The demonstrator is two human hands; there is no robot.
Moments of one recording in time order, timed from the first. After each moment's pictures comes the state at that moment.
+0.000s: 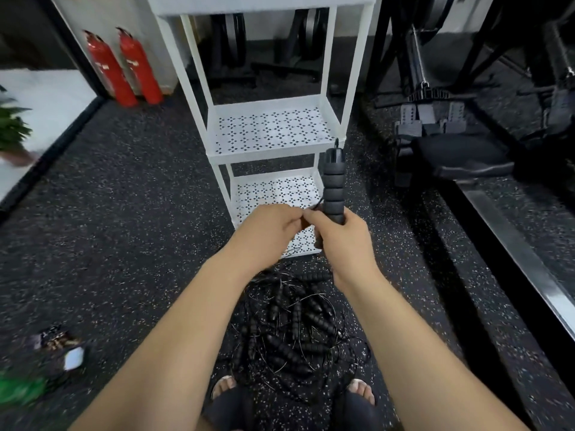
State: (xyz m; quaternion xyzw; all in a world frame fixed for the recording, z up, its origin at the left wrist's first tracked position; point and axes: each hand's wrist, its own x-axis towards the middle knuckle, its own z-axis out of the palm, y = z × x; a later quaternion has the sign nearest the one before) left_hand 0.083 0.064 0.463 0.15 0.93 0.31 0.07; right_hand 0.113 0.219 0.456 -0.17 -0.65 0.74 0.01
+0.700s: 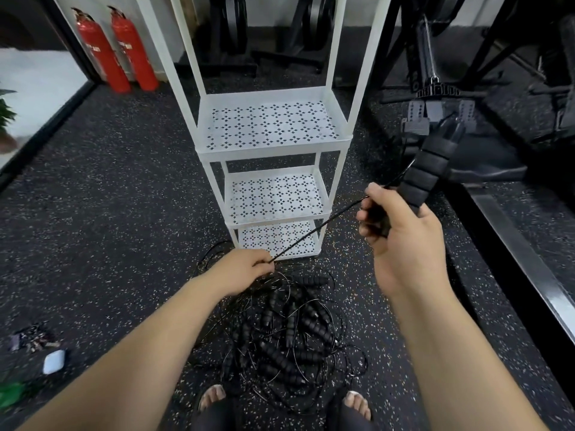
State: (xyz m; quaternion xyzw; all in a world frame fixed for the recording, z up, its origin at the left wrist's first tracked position) left_hand 0.045 0.012 0.341 0.09 0.93 0.24 0.25; right_hand 0.093 0.269 0.474 -0.15 -0.53 0.83 0.09
